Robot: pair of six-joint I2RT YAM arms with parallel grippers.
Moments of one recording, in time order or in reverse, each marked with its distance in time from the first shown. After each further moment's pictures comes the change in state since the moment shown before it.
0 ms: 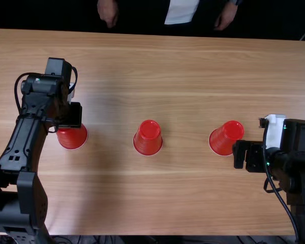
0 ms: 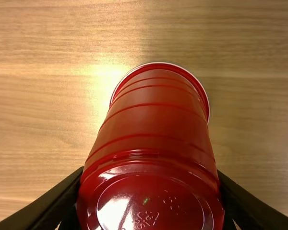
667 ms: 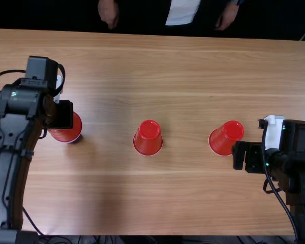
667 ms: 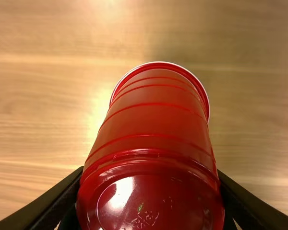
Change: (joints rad) left arm 0.008 -0.266 0.045 -0.097 -0.001 -0.036; right arm 0.000 -0.002 -0.015 0.000 0.000 0.000
